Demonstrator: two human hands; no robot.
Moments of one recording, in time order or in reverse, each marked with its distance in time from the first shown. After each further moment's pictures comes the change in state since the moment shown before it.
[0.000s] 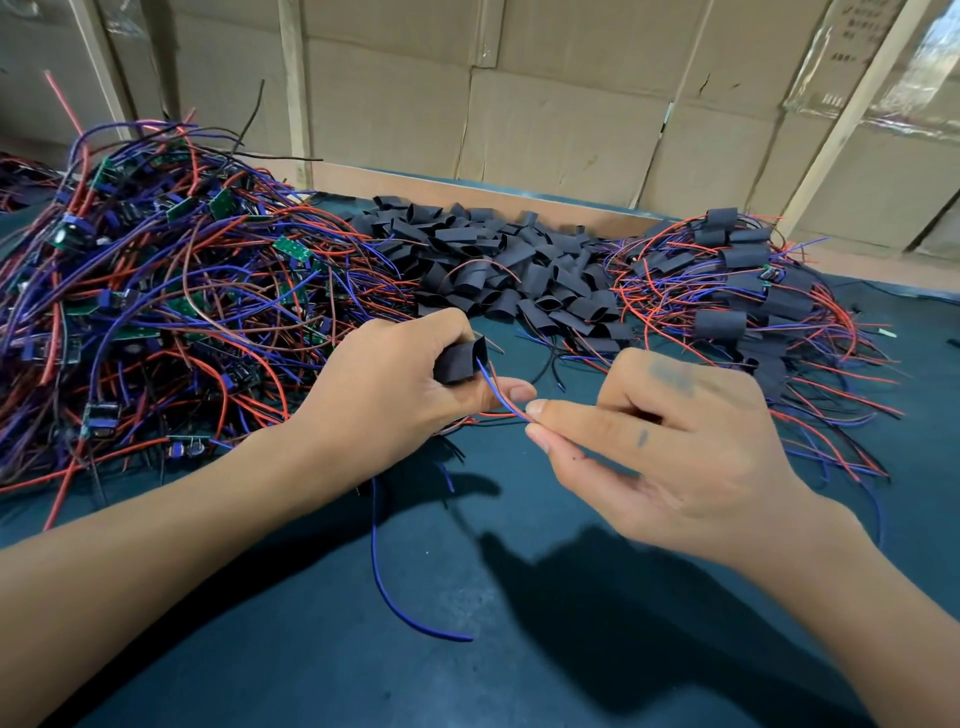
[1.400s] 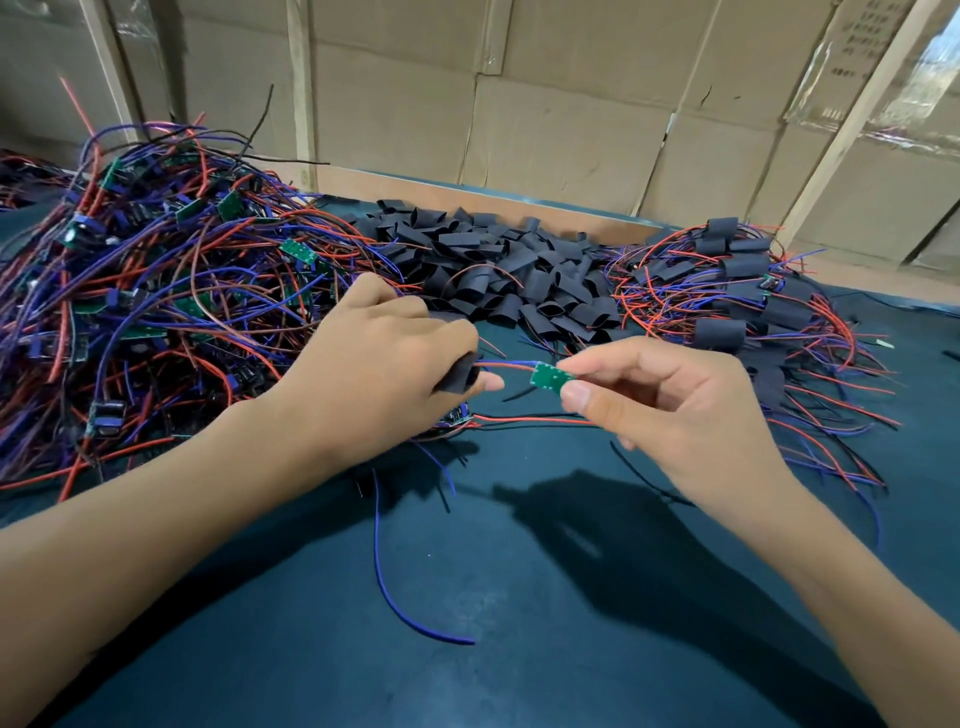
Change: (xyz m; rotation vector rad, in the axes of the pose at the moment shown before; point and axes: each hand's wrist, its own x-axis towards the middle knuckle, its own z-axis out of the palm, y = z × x) left_hand 0.013 -0.017 -0.012 0.663 0.089 0.487; right_hand -0.003 0.013 0.014 1.009 -0.051 0.793
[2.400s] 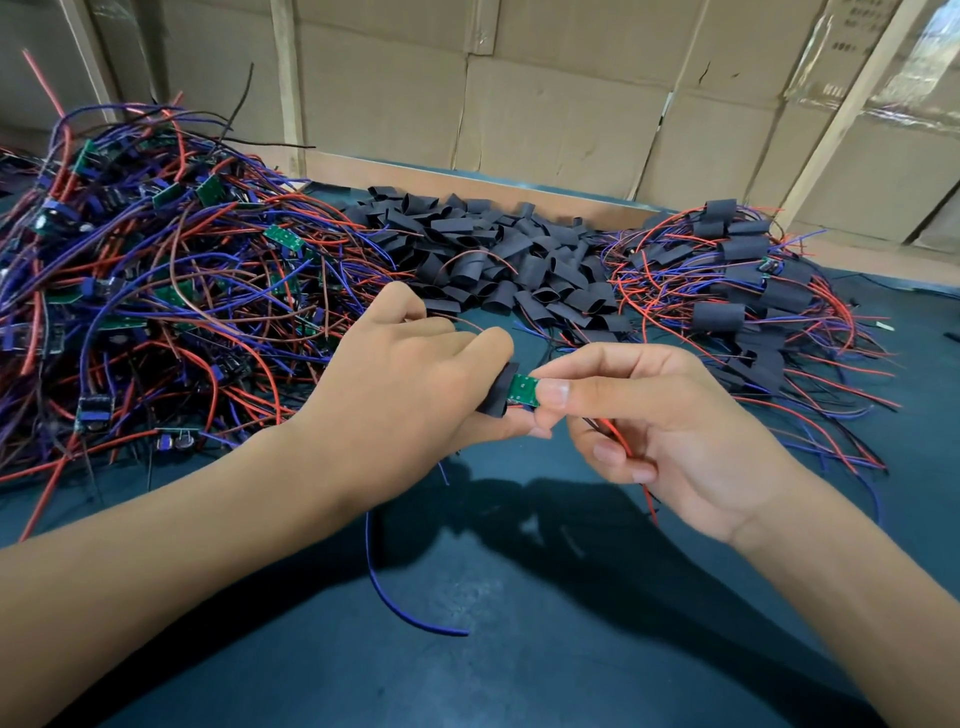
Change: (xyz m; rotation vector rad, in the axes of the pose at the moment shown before) left_hand -0.001 0.034 0.001 -0.025 0.110 0.039; right_hand 0.001 -0.014 0.010 0.388 -0.154 0.422
